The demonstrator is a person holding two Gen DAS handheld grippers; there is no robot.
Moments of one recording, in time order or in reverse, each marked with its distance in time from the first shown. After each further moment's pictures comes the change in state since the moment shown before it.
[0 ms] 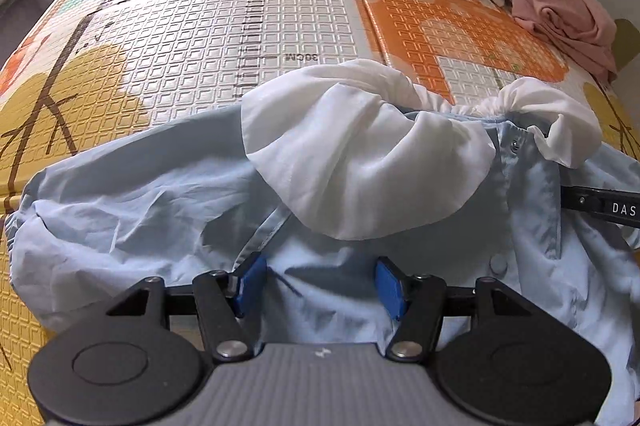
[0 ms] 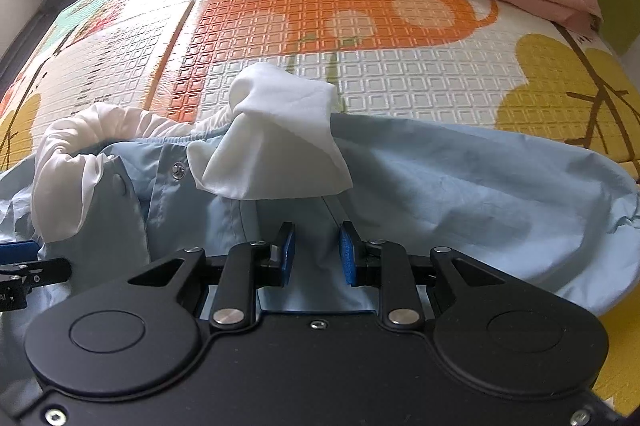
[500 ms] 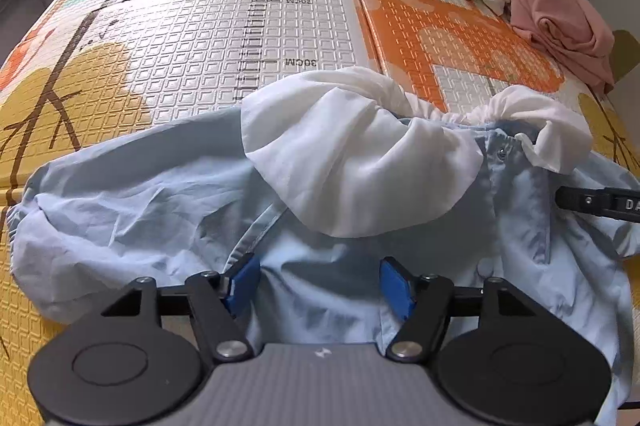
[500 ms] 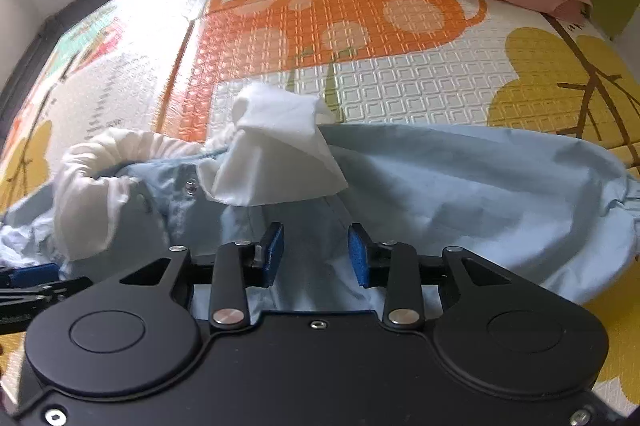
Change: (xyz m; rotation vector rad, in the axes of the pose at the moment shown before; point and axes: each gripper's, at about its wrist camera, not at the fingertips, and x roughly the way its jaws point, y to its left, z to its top) left arm -0.015 -0.006 0.000 -0.040 -0.008 -0.008; right arm -0.027 -0.008 0.006 0.093 -0.006 0.042
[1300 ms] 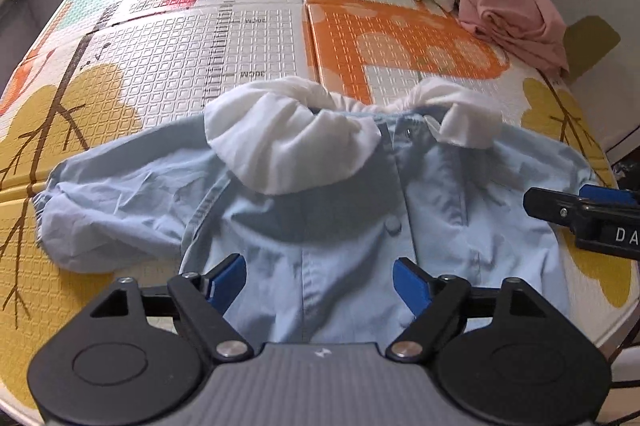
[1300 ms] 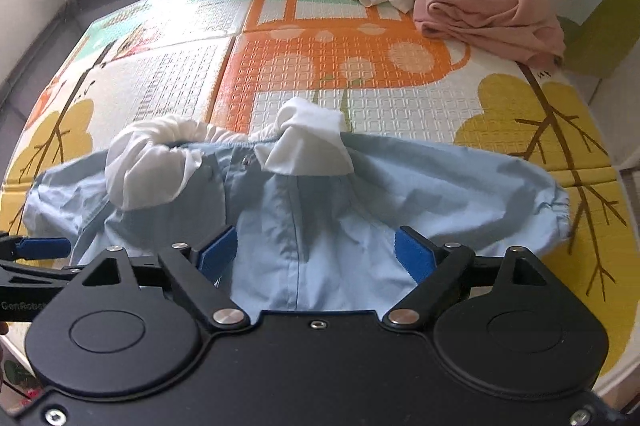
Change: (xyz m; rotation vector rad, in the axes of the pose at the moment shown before) left arm -0.073 -0.050 -0.022 0.046 0.029 -0.016; right arm -0.102 0.034 -0.028 -0.126 -0.031 -0.051
